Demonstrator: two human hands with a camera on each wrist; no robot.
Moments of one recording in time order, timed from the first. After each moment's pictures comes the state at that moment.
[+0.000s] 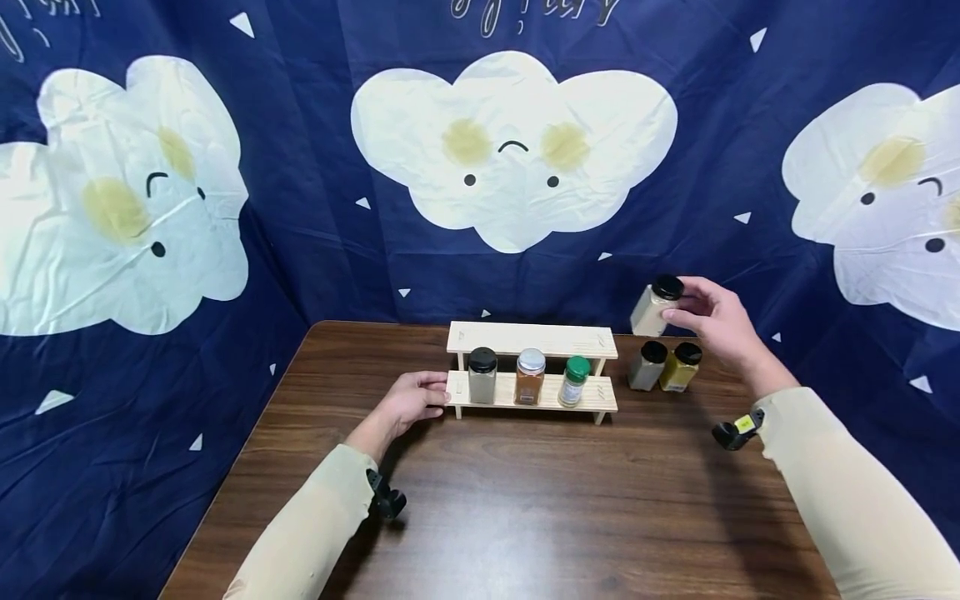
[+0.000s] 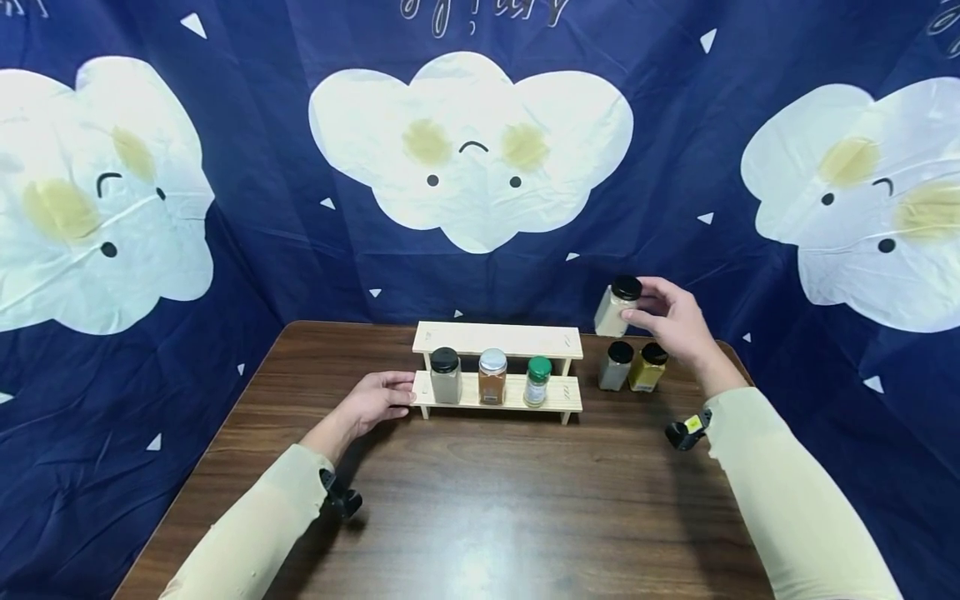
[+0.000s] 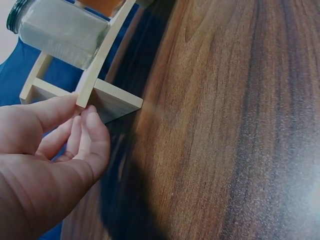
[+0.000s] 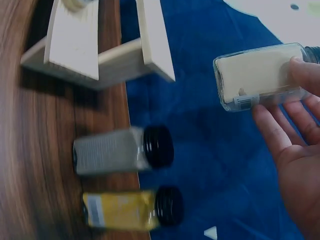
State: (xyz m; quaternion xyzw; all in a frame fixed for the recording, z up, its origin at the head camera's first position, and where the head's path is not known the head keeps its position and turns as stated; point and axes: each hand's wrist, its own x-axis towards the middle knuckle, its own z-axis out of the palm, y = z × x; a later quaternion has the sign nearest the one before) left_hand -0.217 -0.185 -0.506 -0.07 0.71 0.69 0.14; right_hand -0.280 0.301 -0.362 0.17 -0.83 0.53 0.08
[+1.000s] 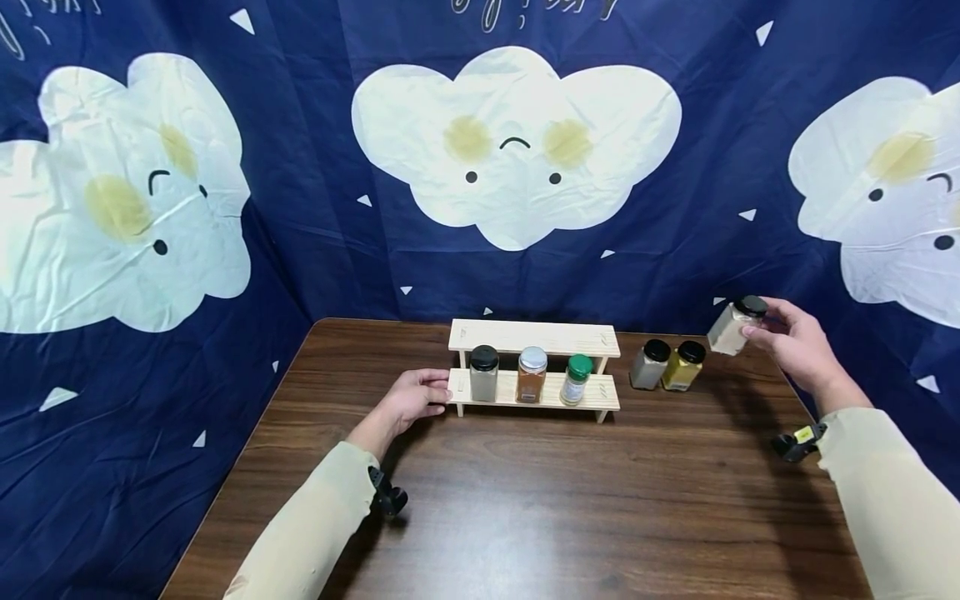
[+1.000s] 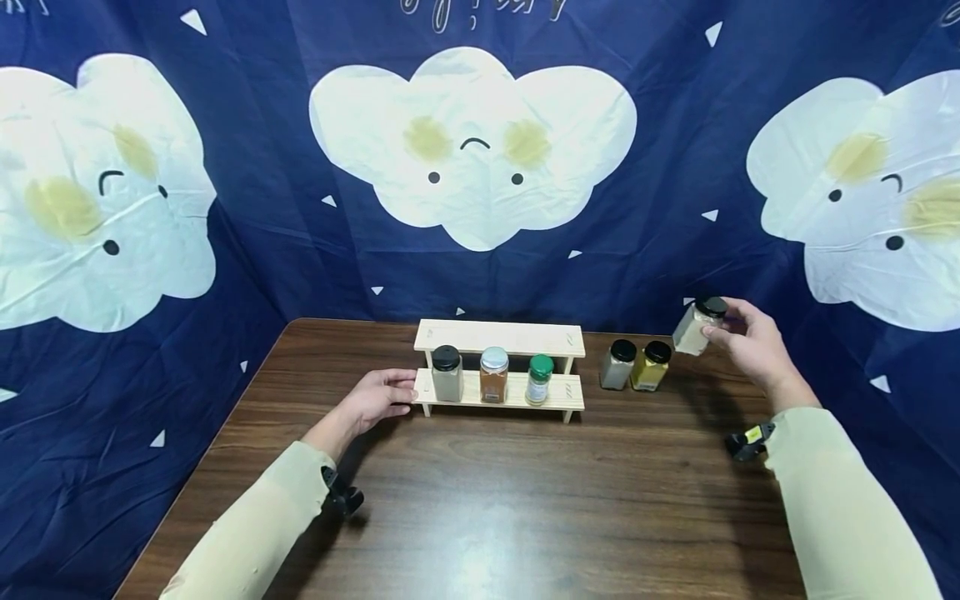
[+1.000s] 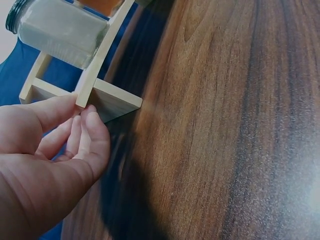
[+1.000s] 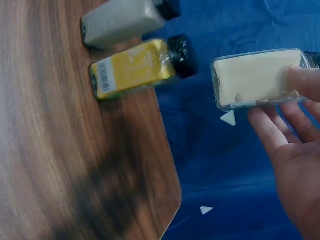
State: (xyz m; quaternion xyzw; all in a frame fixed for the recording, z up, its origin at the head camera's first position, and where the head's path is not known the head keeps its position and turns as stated) left_hand -0.216 -0.184 -0.506 -0.08 0.71 0.69 0.14; right_hand -0.269 0.408 -0.390 0.08 -0.87 0.47 0.11
